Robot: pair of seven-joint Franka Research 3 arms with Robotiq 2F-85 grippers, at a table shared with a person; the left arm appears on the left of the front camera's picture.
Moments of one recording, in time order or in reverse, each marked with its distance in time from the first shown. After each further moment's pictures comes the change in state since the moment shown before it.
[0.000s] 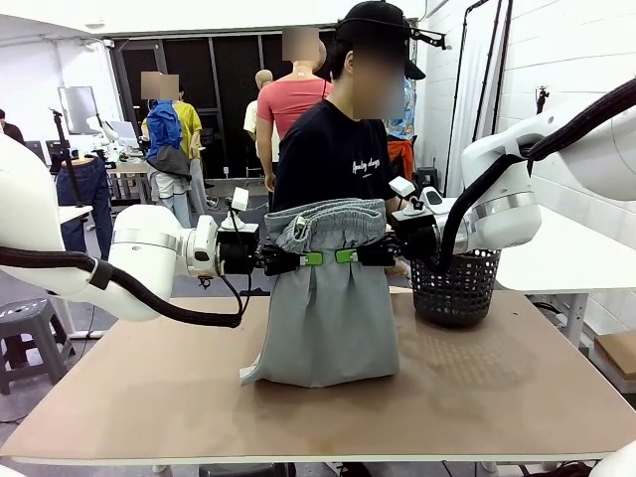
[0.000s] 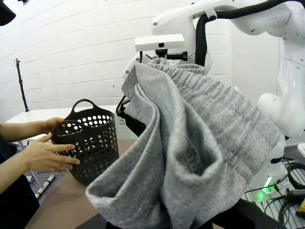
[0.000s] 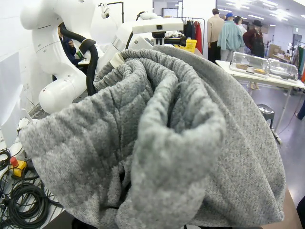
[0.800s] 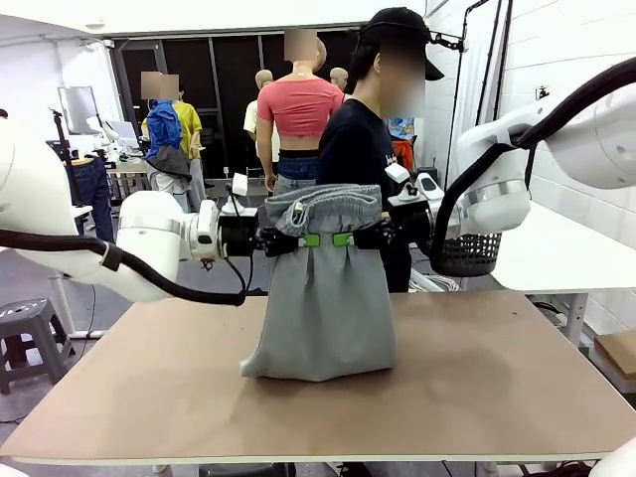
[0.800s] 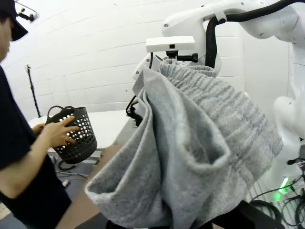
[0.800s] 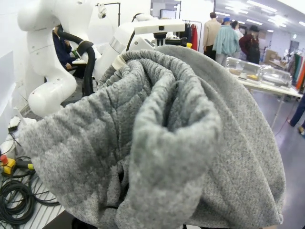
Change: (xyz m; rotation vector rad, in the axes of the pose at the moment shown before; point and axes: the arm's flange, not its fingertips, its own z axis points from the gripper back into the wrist) left arm 0.027 0.051 0.009 0.053 -0.005 -0.052; right arm 0.030 -0.046 0.005 -0.019 -0.004 0.055
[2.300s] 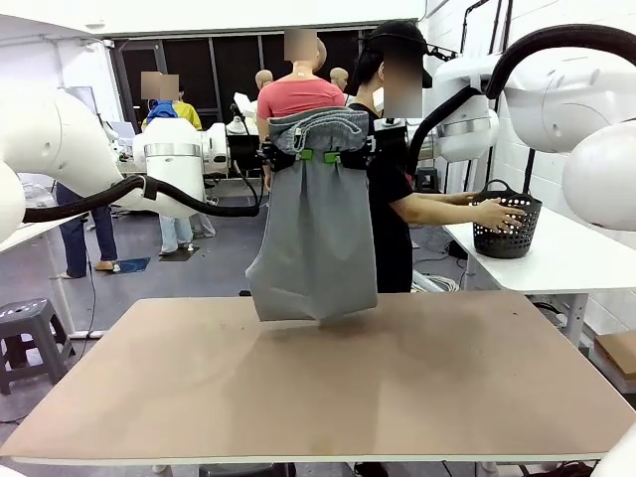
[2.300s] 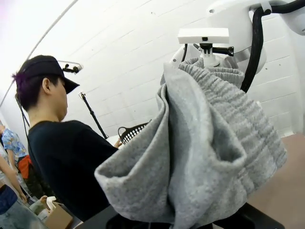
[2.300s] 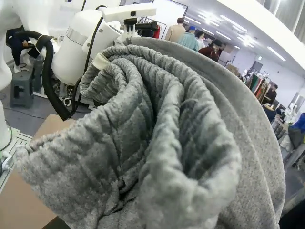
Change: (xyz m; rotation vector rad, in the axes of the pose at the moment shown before) left arm 0.109 0.155 0.012 0.208 0.053 -0.280; right arm 0.107 -0.149 0.018 -0.200 0.040 0.266
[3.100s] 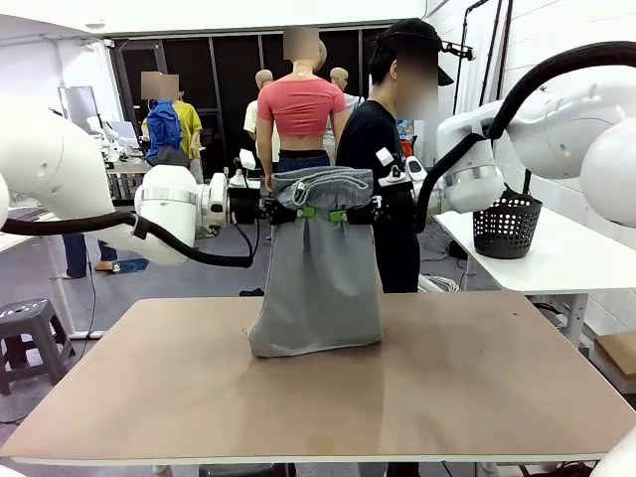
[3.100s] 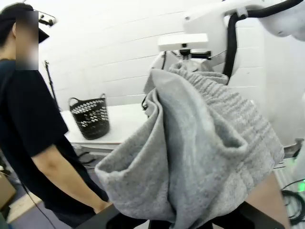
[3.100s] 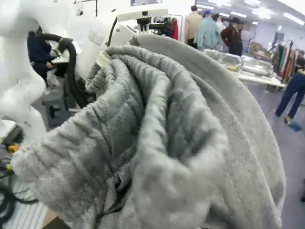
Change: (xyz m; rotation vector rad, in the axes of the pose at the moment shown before) left arm -0.079 -0.091 0.007 -0.165 0.006 0.267; right arm -0.089 0.091 -0.002 0.132 -0.001 -0.301
